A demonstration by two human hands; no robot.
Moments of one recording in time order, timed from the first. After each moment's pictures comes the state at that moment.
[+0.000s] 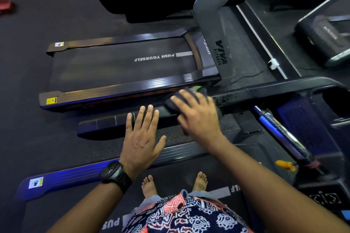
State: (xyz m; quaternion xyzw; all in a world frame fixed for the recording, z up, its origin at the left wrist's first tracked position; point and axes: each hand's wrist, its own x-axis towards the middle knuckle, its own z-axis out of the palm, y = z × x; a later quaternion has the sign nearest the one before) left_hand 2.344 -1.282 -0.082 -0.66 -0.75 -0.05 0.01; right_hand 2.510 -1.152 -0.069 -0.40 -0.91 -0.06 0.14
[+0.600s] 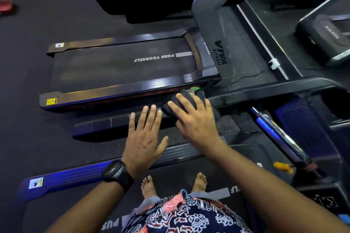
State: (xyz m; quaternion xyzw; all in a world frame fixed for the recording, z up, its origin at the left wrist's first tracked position) left_hand 2.358 -1.271 -0.080 -0.67 -0.74 -0.03 0.00; right_hand 2.519 -1.157 -0.072 -0.36 -0.92 -0.08 0.15
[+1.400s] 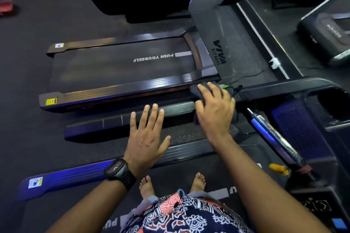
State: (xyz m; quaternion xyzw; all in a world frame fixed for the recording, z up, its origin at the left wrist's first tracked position) left_hand 2.382 -1.254 -0.078 -0.67 -0.74 -0.02 0.00; right_hand 2.549 -1.115 -0.062 -0.61 -0.76 -0.02 0.22
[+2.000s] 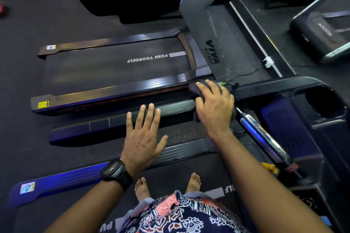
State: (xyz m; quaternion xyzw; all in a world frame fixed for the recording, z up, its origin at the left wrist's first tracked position) left_hand 2.402 -1.240 -0.079 -0.67 -0.74 -0.02 0.01; right_hand 2.575 -1.093 -0.059 -0.59 -0.78 -0.04 0.22
